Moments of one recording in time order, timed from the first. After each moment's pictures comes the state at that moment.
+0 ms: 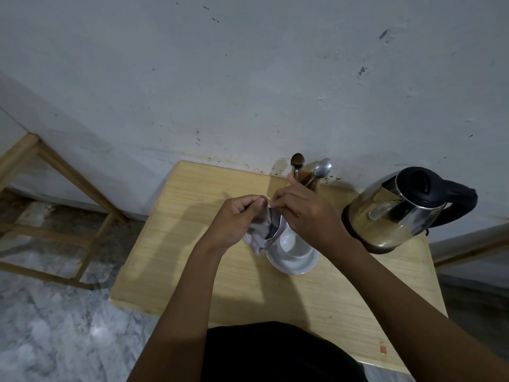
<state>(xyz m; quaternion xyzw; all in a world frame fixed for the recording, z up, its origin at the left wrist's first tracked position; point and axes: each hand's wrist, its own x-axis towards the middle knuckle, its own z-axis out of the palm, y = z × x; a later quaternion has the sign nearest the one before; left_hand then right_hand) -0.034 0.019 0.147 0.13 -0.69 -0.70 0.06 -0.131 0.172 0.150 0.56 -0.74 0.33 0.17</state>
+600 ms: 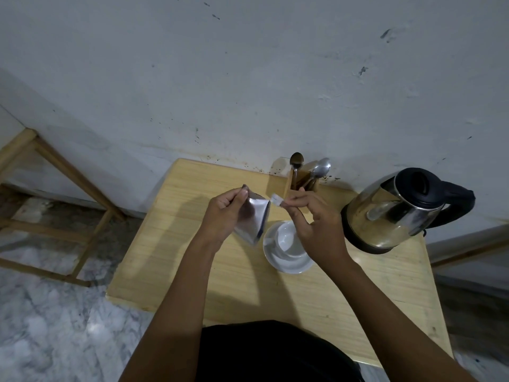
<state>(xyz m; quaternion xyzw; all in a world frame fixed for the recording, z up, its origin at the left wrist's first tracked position) -0.037 0.005 0.125 0.25 -0.66 -0.70 0.11 -0.103 0.188 0.141 0.35 -0.79 0.50 0.11</state>
